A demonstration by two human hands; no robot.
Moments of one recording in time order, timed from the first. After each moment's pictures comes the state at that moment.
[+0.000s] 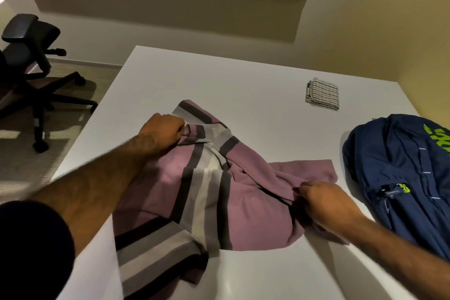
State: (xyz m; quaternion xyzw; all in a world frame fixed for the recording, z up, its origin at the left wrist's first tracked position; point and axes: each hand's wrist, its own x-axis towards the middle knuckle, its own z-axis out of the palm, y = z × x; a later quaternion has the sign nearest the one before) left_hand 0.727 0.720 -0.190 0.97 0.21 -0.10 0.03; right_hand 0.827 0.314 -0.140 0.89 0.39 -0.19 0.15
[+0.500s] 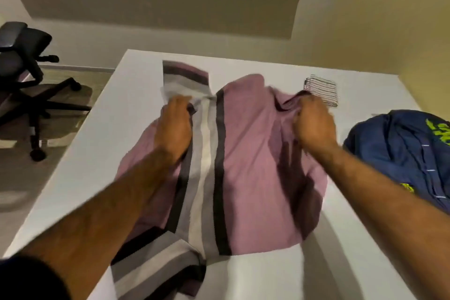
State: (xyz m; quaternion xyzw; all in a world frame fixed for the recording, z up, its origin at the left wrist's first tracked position) left_hand 0.755 0.662 -0.170 0.88 0.29 0.21 0.30; right_hand 0.949 0.416 -0.129 0.95 0.25 0.09 -0.13
